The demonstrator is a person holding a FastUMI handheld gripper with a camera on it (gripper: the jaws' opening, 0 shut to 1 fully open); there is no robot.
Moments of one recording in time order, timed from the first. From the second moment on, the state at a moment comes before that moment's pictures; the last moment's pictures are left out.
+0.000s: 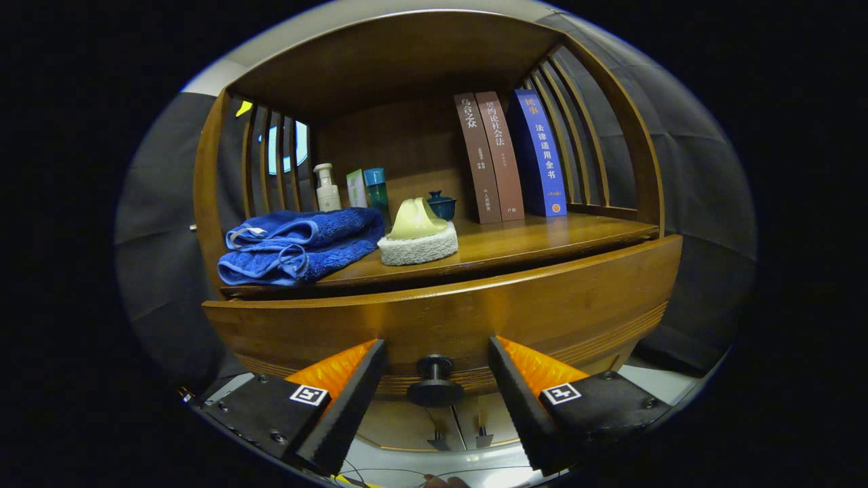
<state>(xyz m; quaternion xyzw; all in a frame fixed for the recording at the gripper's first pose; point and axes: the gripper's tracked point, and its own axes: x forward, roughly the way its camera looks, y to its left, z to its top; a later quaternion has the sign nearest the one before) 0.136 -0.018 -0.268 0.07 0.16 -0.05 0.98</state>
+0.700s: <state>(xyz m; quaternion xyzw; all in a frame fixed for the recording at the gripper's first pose) 0.154 -0.023 -0.273 0.06 0.17 -0.05 0.98</state>
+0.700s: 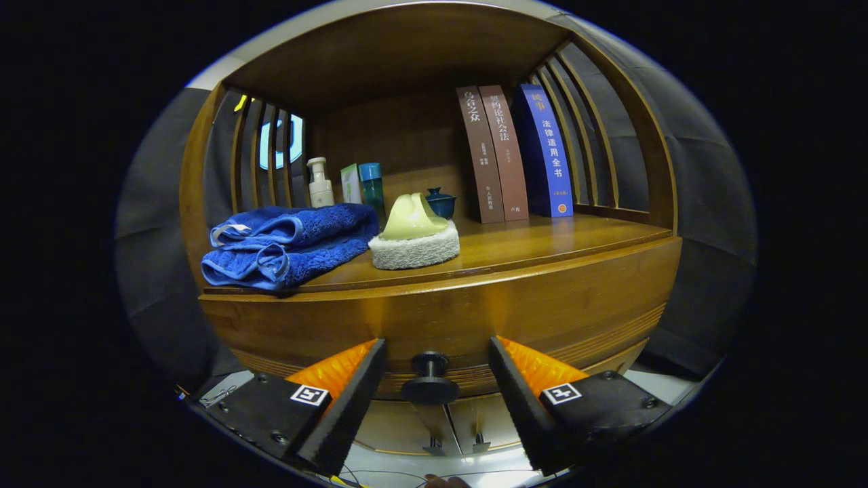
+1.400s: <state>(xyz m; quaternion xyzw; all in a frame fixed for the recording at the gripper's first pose) 0.123 -0.020 -0.152 0.03 0.10 -0.03 0.99</state>
